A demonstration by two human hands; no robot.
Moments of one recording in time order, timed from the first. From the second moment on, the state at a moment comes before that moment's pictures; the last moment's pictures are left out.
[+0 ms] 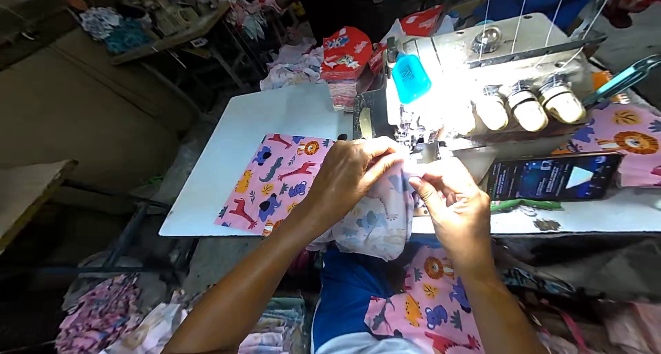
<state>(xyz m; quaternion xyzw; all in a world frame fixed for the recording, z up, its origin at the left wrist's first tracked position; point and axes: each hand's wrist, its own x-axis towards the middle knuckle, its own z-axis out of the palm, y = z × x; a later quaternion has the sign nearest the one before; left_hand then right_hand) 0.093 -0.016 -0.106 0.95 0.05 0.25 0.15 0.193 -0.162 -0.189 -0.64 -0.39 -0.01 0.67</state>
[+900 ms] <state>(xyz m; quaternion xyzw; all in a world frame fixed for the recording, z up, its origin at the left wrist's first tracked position) 0.078 0.008 -0.107 0.96 0.11 0.22 0.16 0.208 -0.150 -0.180 -0.56 -0.36 0.07 0.74</state>
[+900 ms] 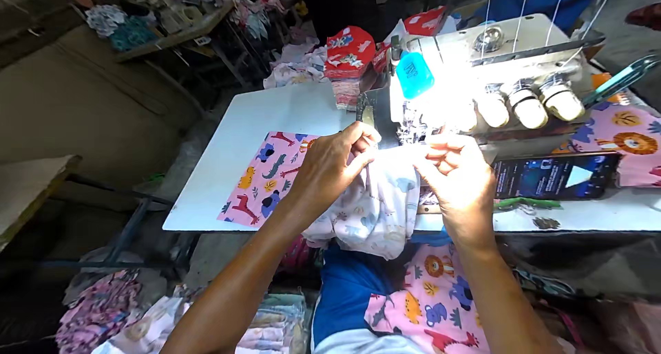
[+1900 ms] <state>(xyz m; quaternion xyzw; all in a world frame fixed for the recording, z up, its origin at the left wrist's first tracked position) 0.063 0.015 -0.077 0.92 0.03 0.28 0.27 0.168 -0.179 -0.232 -0.65 -0.40 0.12 0.64</state>
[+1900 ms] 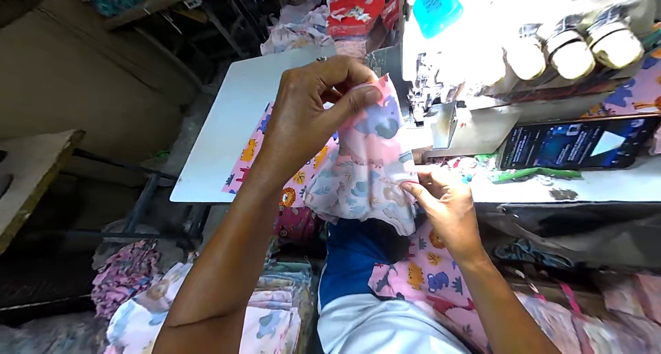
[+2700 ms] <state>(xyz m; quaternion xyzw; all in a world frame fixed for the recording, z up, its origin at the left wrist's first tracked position) 0.050 0.031 -0.083 0.97 0.05 0.16 0.19 0.155 -0.234 -0.269 -0.80 -0.49 0.16 0.30</state>
